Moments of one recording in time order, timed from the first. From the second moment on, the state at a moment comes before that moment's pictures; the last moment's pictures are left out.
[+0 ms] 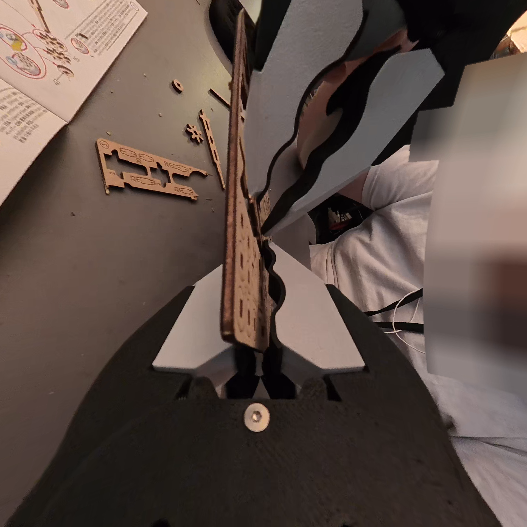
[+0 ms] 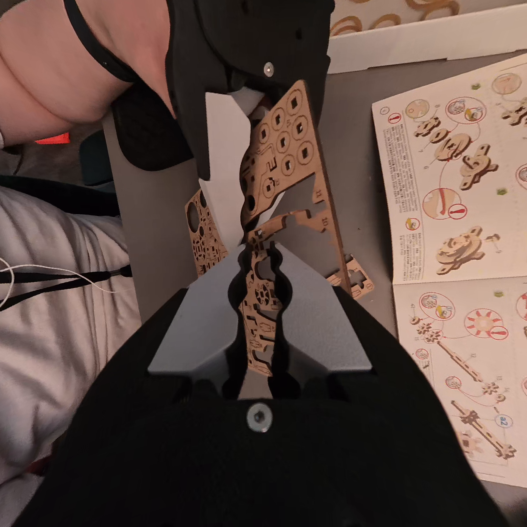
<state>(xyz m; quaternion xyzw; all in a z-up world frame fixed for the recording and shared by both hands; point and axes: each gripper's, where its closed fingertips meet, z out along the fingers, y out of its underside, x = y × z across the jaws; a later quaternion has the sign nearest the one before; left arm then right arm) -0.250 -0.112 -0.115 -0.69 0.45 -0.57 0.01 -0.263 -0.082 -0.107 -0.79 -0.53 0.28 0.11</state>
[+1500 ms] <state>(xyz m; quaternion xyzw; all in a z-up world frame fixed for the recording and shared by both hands) -0.253 -0.110 -0.113 -0.69 0.46 -0.56 0.02 -0.267 -0.081 -0.102 -0.77 -0.54 0.29 0.14</state>
